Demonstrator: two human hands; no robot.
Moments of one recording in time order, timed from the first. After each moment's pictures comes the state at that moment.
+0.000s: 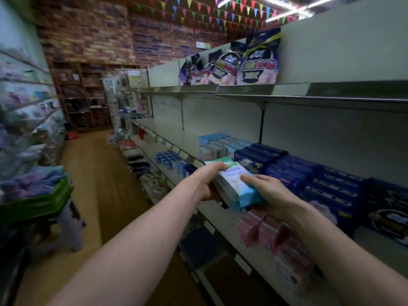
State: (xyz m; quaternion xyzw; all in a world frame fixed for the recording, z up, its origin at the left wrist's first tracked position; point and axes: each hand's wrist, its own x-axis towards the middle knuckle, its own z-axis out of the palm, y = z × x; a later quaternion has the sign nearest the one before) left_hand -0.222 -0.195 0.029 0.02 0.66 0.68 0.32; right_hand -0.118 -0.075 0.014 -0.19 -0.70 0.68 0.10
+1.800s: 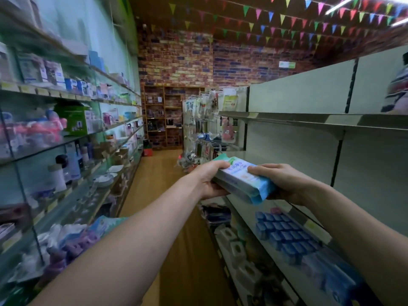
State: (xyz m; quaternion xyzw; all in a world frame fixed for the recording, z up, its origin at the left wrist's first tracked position) left_hand -1.051 -0.539 0.105 -0.03 0.61 0.77 0.17; right_hand -1.027 -0.365 0.101 -0.03 -0.78 0.62 -0.02
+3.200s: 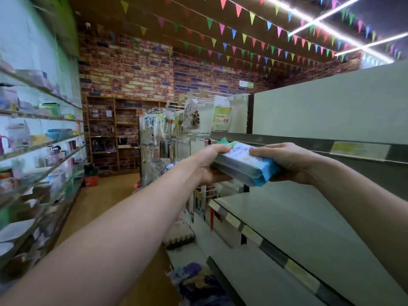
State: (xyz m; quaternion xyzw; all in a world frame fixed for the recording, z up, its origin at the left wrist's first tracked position) left_hand -1.769 -0.563 0.176 0.12 0.63 0.74 0.22; right_hand -1.695 -0.403 0.185 -0.11 -0.81 0.56 0.14
